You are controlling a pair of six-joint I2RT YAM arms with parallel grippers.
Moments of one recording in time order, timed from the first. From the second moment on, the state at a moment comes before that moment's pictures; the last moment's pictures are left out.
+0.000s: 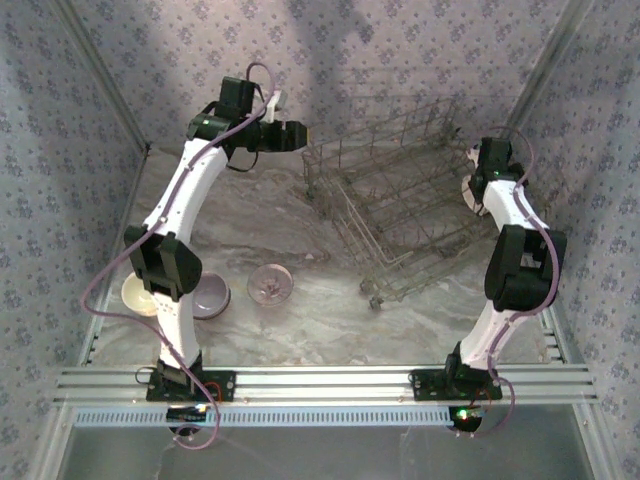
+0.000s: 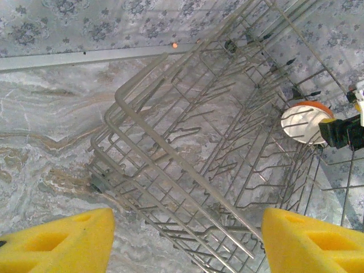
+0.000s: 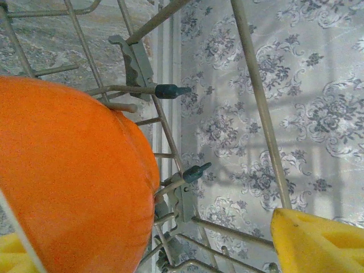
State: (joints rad) left arm -0.35 2.00 2.19 -0.88 0.46 -0.28; right arm -0.16 1.82 1.40 -0.38 0.48 -0.57
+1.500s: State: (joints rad) left arm -0.39 2.12 2.25 -0.94 0.54 -0.27; right arm -0.11 1.77 1.31 -0.31 0.40 -0.57
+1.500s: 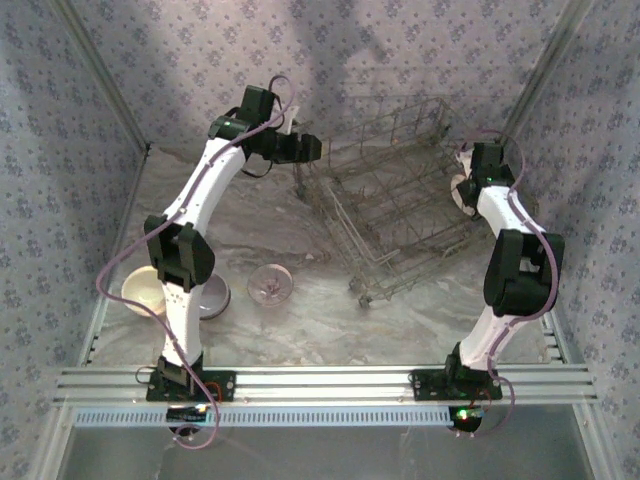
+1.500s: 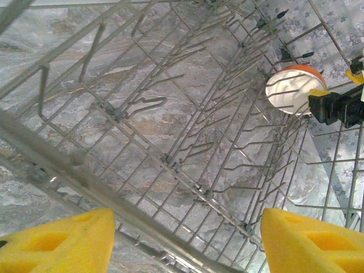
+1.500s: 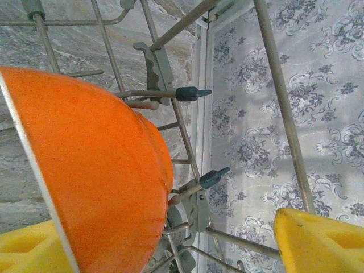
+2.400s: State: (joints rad) left arm -0.40 2.15 2.25 -0.94 0.55 -0.27; right arm -0.05 1.67 1.23 -0.29 0.41 -0.58
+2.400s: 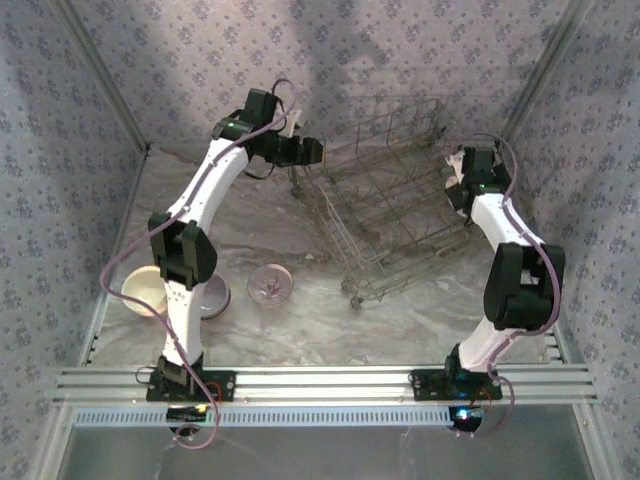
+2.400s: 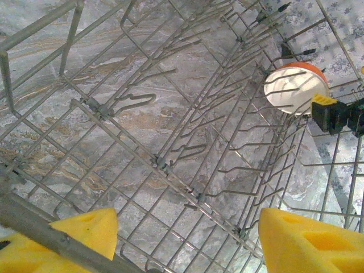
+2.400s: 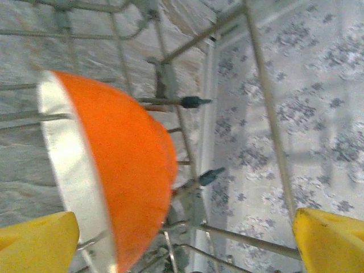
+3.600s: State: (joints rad) left arm -0.42 2.05 2.19 -0.96 0.47 -0.30; right arm 0.07 1.57 1.57 -0.61 0.32 -0.41
